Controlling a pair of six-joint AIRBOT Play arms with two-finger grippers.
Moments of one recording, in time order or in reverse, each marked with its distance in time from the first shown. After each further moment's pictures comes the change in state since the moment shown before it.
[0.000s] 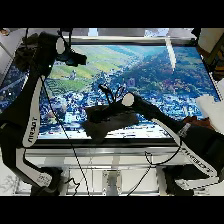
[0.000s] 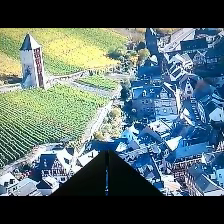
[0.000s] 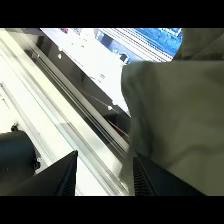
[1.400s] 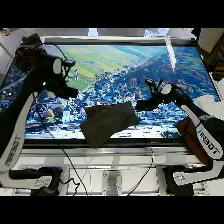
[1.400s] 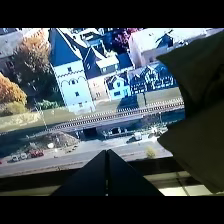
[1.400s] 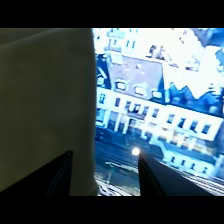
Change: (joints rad) left arm 0.004 0.303 -0.553 -0.005 -0.320 0.068; right arm -0.560 -0.001 -0.141 -0.320 0.132 -0.091
